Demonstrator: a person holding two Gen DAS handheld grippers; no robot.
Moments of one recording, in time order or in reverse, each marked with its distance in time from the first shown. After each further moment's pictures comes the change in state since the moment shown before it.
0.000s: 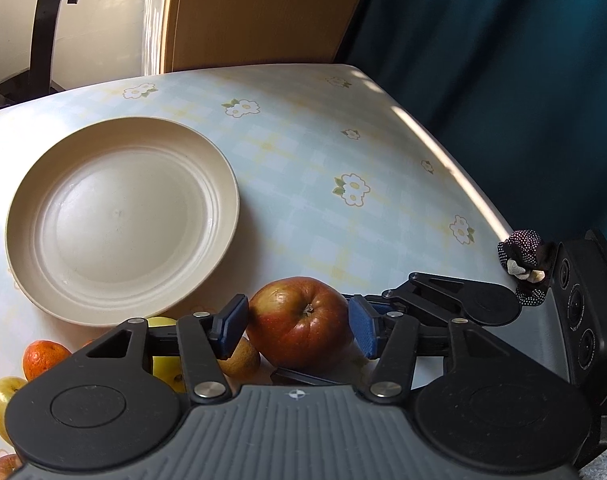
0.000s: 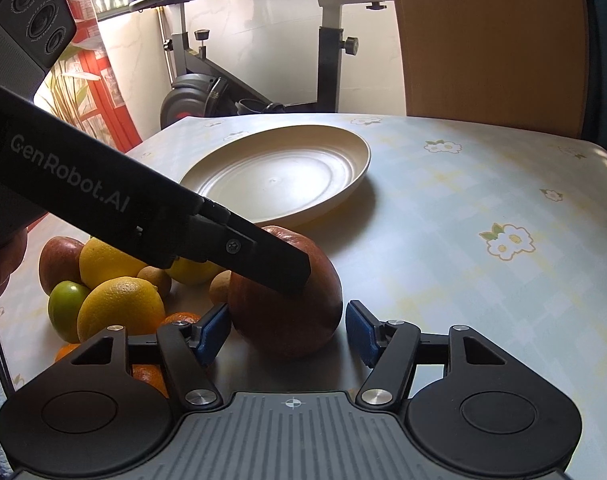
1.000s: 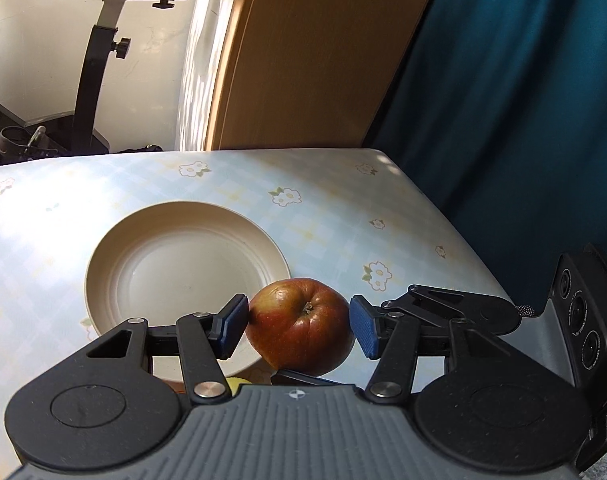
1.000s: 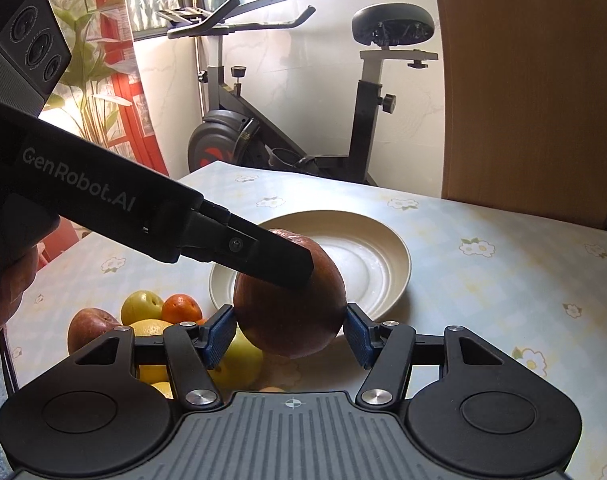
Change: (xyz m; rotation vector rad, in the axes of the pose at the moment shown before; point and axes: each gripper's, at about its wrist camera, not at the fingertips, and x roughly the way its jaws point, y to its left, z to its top) left arm -0.066 0.024 0.021 -0.054 -0.195 0.059; right arm -0.003 0.029 0.067 -0.106 -0.103 0.048
